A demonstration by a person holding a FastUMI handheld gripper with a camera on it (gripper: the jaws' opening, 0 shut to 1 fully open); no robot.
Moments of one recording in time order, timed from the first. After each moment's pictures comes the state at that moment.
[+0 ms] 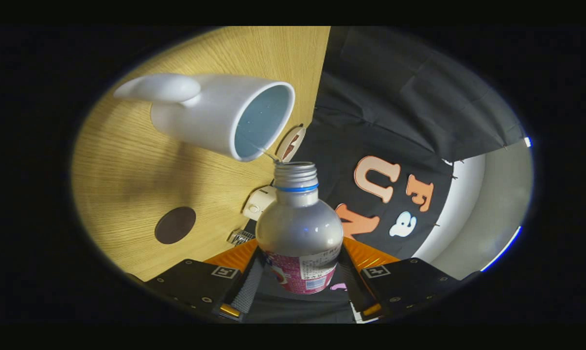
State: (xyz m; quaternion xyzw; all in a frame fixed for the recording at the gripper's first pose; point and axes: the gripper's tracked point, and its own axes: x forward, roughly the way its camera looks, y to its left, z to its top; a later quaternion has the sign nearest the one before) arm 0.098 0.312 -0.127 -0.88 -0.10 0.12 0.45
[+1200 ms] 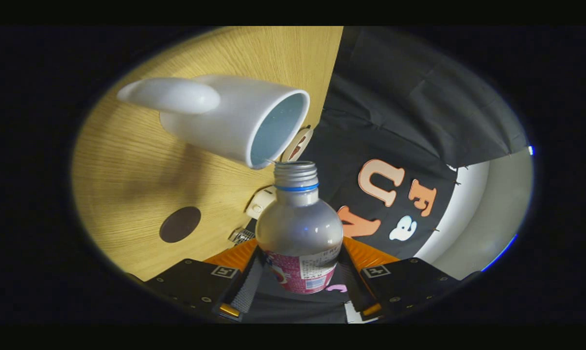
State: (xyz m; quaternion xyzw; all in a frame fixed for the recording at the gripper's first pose) arm 0.096 0.315 -0.138 -0.89 -0.09 0.12 0.44
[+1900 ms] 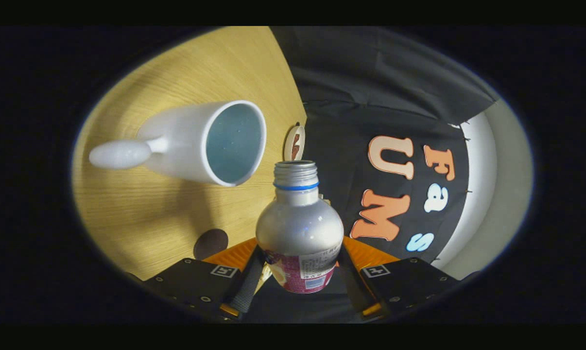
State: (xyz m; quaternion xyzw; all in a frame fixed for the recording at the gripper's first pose) arm 0.091 0.307 -0.146 -0.80 0.00 0.15 0.59
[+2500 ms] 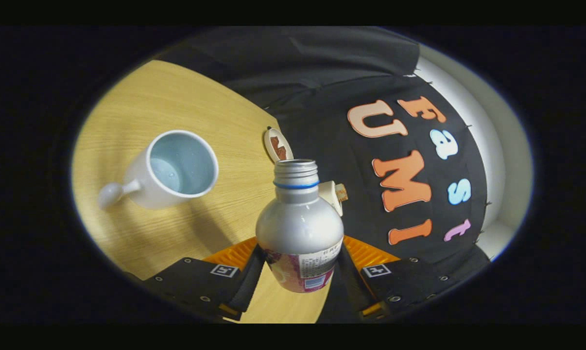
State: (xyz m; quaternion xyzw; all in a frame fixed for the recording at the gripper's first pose) arm 0.090 0.283 -0.138 -0.63 0.08 0.16 0.76
